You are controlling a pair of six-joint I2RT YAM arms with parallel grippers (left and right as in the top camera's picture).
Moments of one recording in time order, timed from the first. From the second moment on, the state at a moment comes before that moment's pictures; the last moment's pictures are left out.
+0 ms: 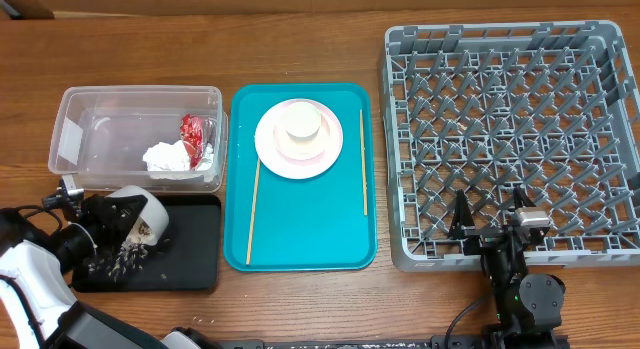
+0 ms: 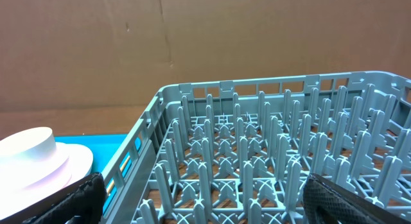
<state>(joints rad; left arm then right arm) 0.91 1.43 0.91 -0.97 1.01 0.08 0.11 0.01 0.02 -0.03 0.03 0.10</state>
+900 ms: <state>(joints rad) 0.91 1.43 0.85 -0.92 1.19 0.09 0.11 0.01 0.02 -0.03 0.03 0.10</state>
